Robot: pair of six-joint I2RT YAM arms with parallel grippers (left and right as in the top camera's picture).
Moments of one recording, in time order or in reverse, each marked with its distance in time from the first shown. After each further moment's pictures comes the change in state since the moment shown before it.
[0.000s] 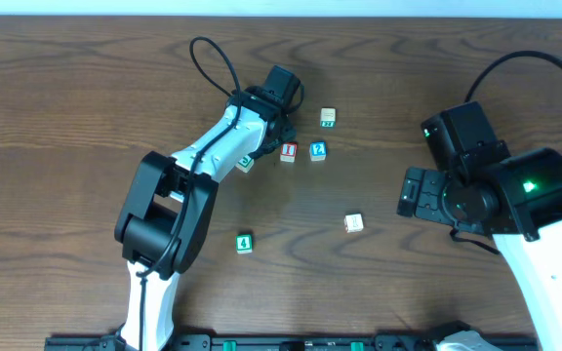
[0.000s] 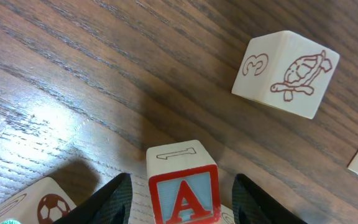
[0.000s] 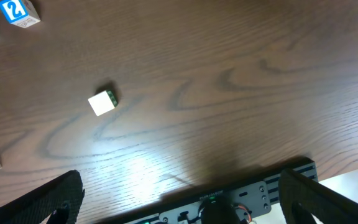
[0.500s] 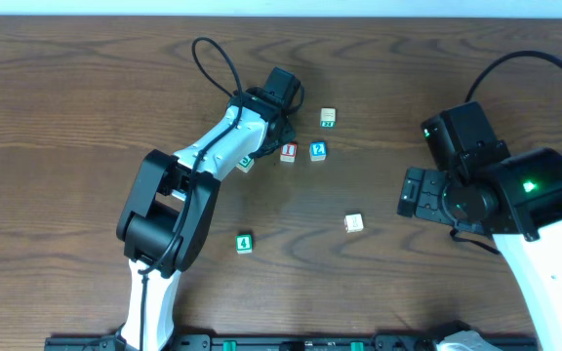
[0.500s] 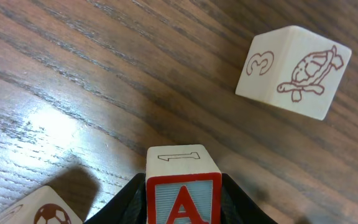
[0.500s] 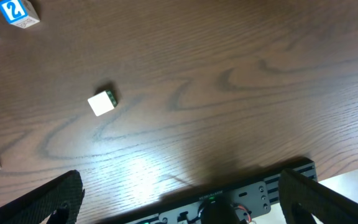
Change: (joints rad) left arm 0.000 0.013 0.000 0.002 -0.004 0.037; right arm 0.000 0.000 0.000 0.000 0.003 0.000
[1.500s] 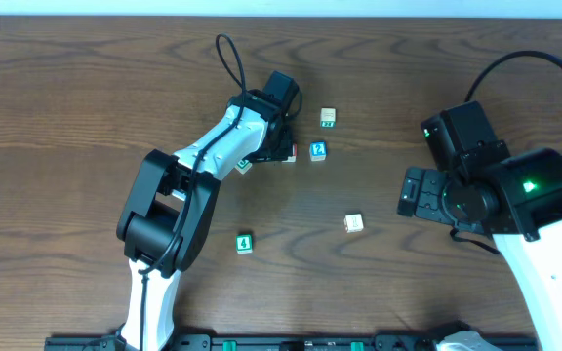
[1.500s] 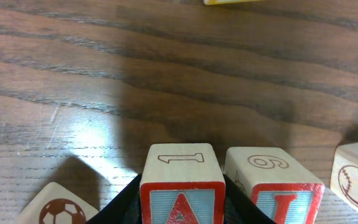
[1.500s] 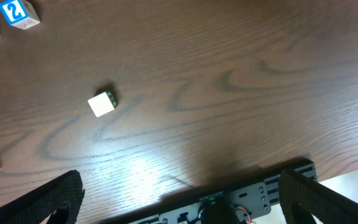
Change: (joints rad) left arm 0.000 0.000 0.003 -0.100 0.096 0.399; right arm 0.000 0.000 0.000 0.003 0.001 0.000
